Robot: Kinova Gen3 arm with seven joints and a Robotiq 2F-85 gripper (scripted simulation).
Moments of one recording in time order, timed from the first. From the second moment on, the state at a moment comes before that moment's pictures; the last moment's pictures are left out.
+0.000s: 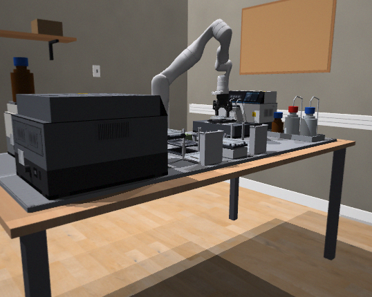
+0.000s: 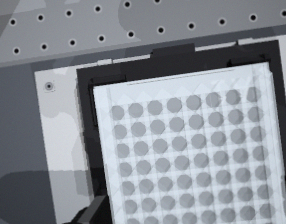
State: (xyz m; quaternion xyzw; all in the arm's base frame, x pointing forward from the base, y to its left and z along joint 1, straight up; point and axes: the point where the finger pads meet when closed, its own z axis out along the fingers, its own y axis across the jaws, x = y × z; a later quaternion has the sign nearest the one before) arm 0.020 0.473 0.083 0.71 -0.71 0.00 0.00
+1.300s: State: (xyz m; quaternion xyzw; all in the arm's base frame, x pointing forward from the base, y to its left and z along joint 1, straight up) arm 0.020 0.473 0.080 0.71 -0.71 0.00 0.00
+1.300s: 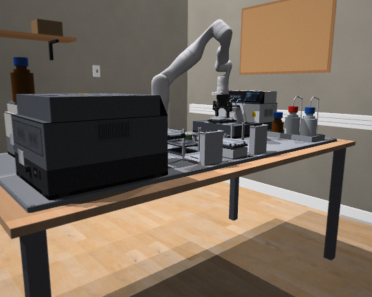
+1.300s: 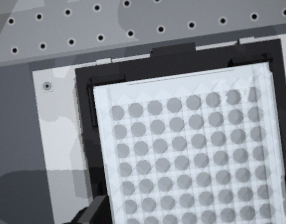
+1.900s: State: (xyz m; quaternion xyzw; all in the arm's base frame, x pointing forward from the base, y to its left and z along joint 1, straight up) arm 0.020 0.473 0.075 0.71 -0.71 0.00 0.00
